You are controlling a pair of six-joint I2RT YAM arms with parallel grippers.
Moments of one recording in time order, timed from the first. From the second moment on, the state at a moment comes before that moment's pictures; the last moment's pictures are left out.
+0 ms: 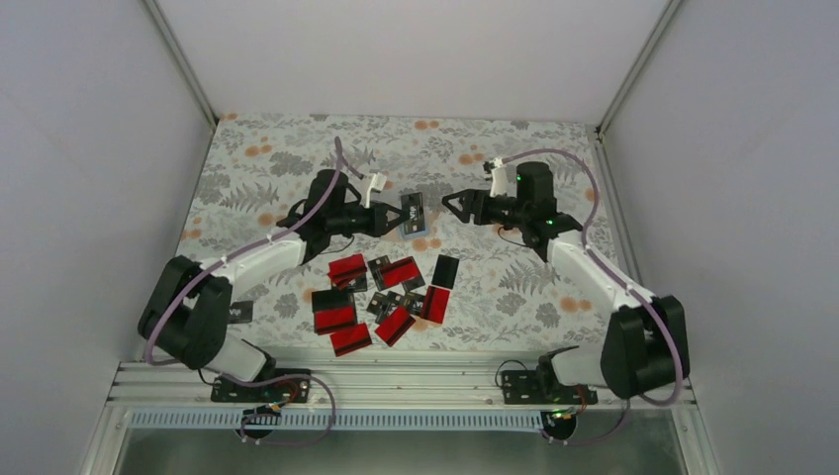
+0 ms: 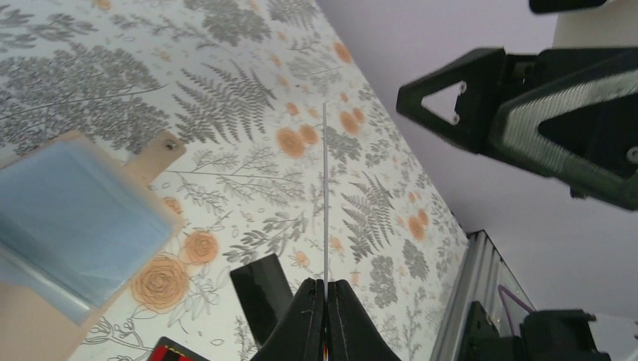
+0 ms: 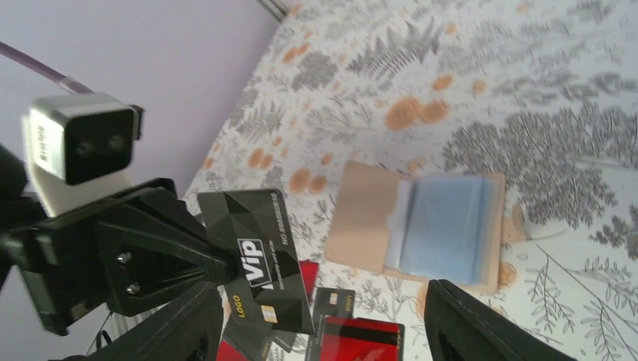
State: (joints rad) left arm -0.51 1.45 0.84 0.15 0.66 -0.51; right arm 0.29 1.29 0.89 -0.09 -0.66 0.43
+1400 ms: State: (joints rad) left arm -0.47 1.75 0.97 -0.04 0.28 -0.66; right arm 0.39 2.12 1.38 -0.20 -0.59 0.44
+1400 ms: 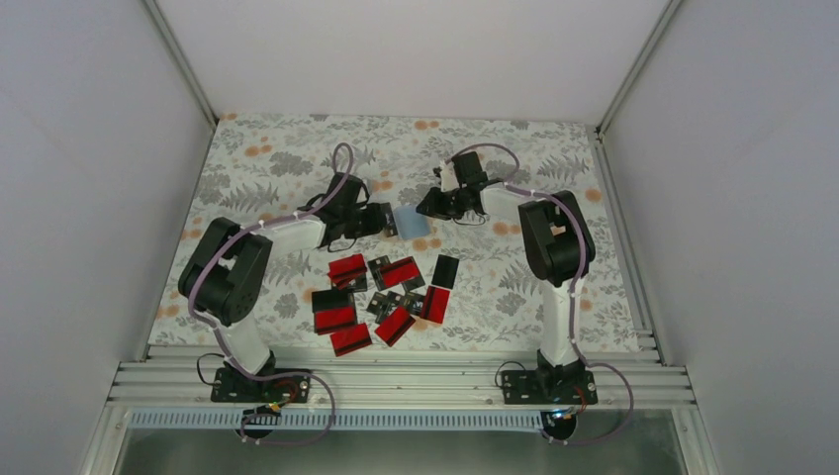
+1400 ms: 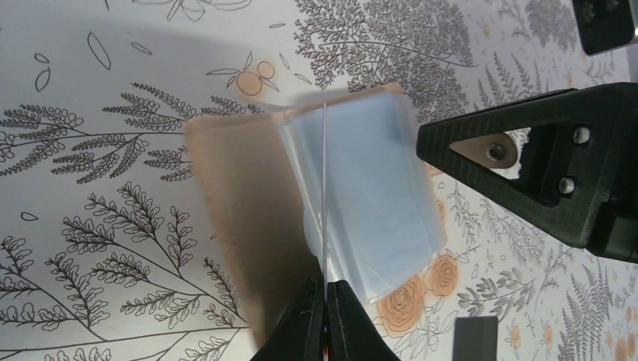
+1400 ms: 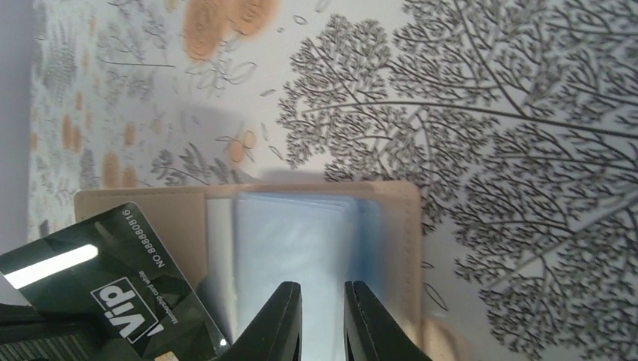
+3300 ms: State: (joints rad) left arm -0.39 1.80 0.85 0.20 0.54 -0.84; right arm 0.39 2.02 1.15 -0.07 -0.54 0.55
